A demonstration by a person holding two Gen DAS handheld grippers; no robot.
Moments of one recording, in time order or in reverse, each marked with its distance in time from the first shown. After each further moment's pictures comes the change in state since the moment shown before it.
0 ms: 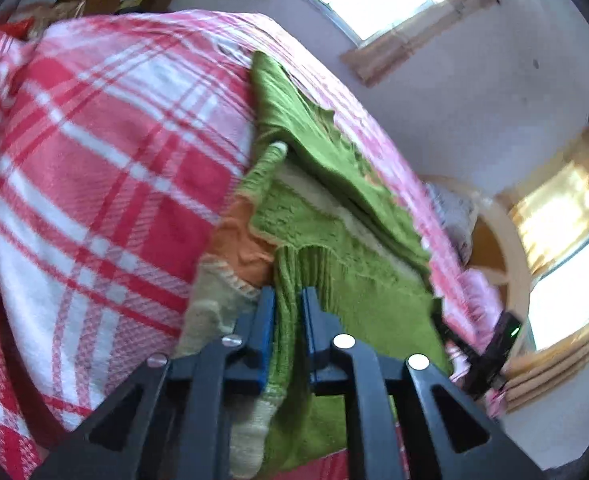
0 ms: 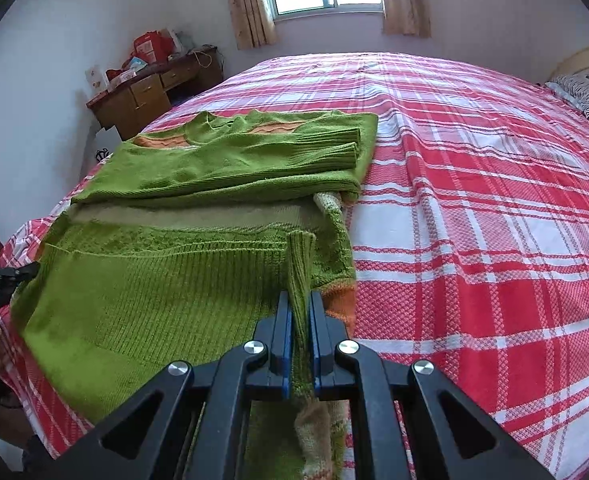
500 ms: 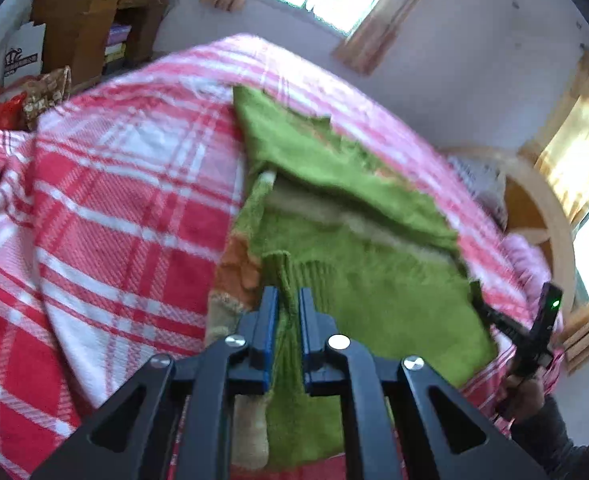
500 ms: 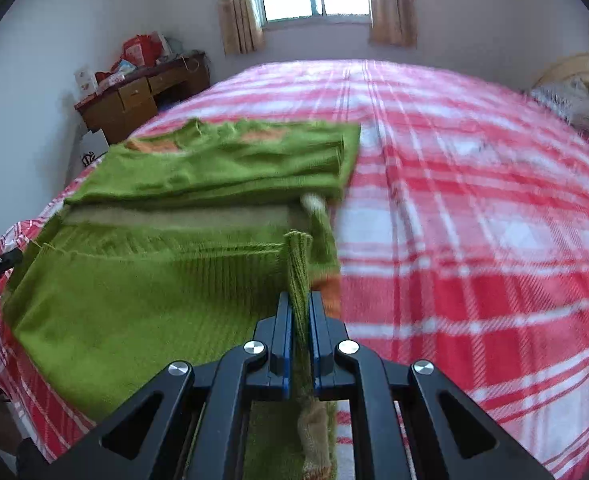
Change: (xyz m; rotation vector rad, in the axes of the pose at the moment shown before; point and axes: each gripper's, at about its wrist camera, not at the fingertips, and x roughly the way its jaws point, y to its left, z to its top) left arm -0.003 -0.035 0.008 0.239 0.004 0.194; right arm -0.010 0.003 -0.008 0.012 -0.014 -0.062
